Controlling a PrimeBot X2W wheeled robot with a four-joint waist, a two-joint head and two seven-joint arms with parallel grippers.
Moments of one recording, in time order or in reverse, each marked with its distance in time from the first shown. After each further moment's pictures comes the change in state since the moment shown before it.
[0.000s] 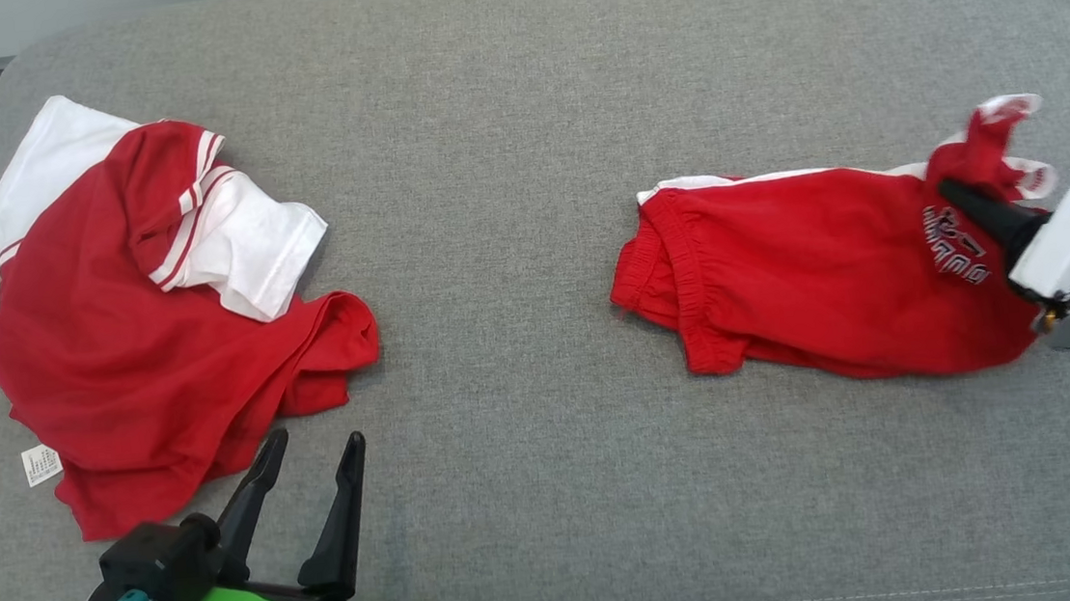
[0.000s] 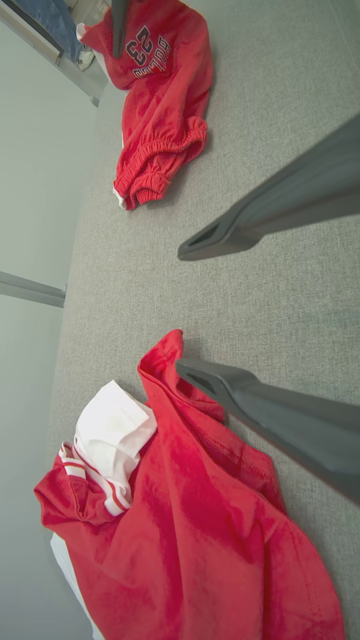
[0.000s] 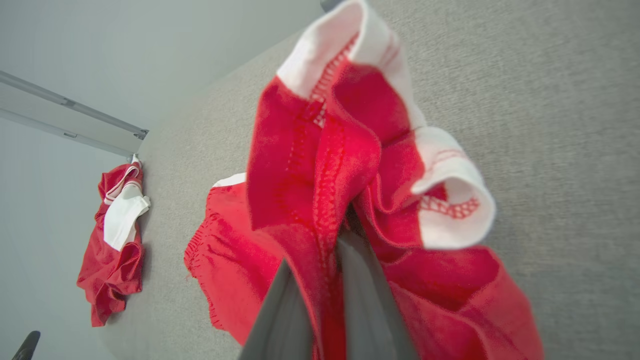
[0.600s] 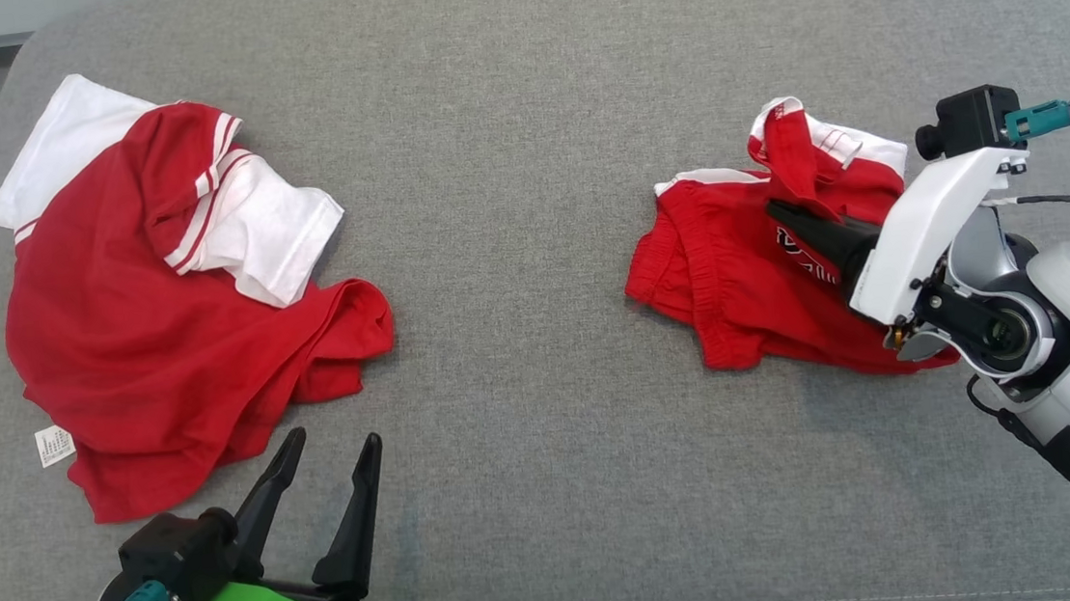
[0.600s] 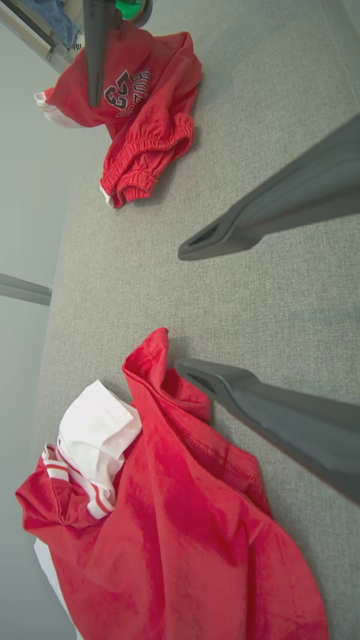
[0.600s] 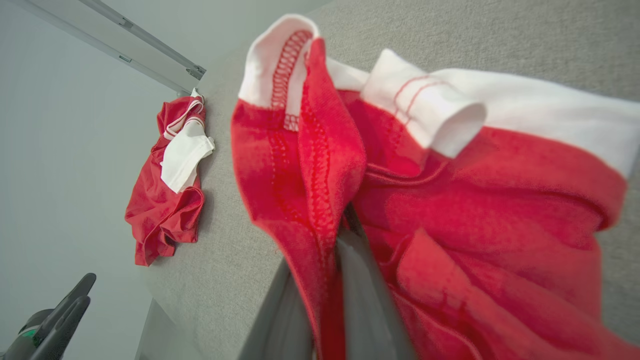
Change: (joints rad) left arm -0.014 -0.001 -0.023 0.007 0.000 -0.009 0.024; right arm -0.063 0.150 0.139 -0.152 -0.093 -0.072 0.040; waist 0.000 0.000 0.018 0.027
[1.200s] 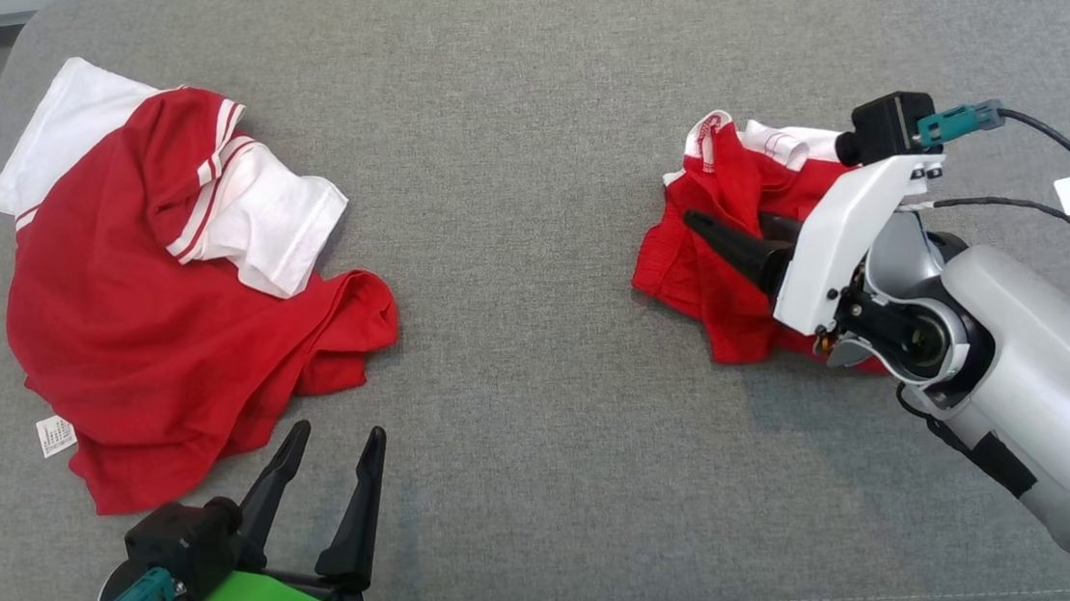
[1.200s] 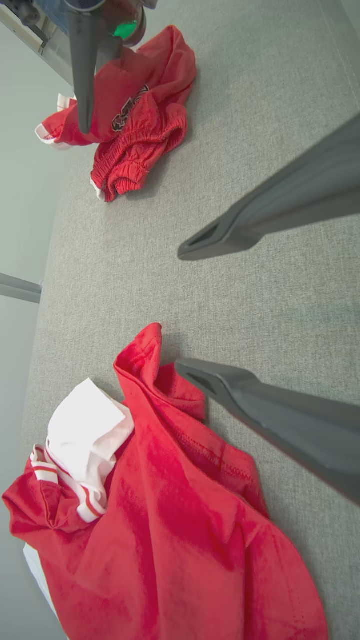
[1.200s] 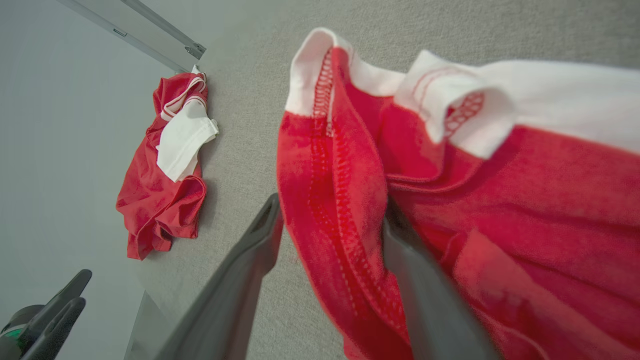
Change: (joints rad) left arm -0.024 -0.001 -0.011 0.019 0.000 -0.008 0.009; right arm -0.056 0.098 0.067 0.045 -0.081 -0.055 -0.017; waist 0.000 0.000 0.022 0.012
